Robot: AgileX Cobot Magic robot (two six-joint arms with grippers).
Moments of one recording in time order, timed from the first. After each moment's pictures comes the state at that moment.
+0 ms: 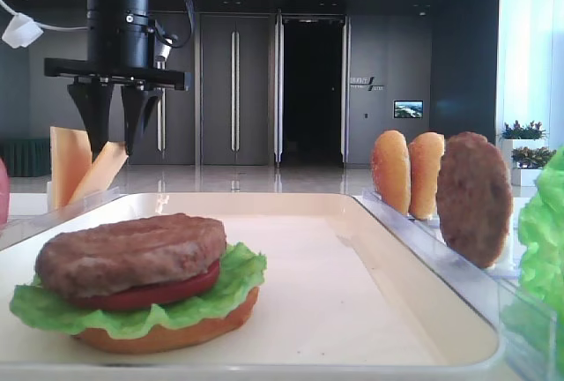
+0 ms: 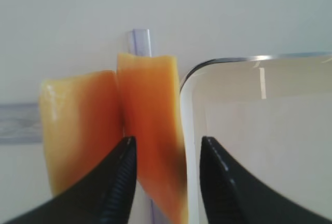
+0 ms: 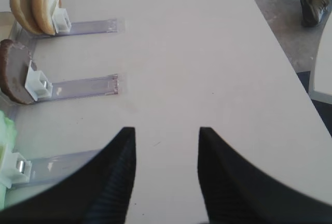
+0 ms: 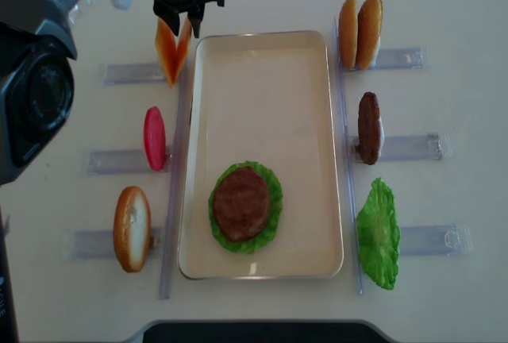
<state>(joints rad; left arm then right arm) -0.36 2.24 -2.00 0.20 1.23 -0.35 0.04 -0.01 -0.50 -0.07 1.14 0.09</state>
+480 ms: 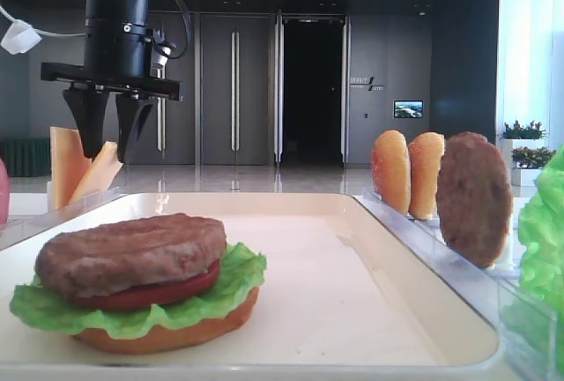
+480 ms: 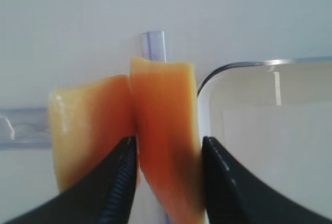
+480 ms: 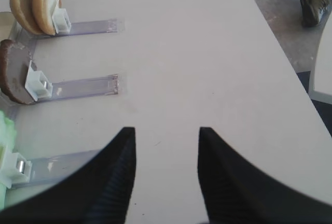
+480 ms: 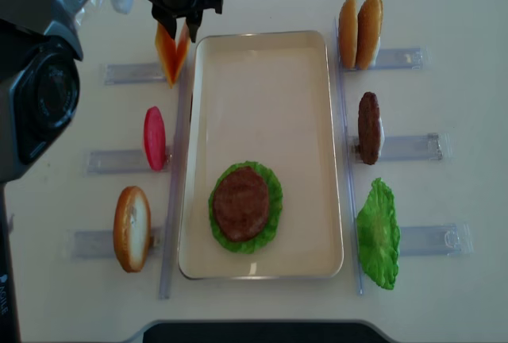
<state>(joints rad) -0.36 2.26 -2.00 0.25 1.23 -0.35 0.04 -0.01 -0.50 -0.07 1.14 0.09</state>
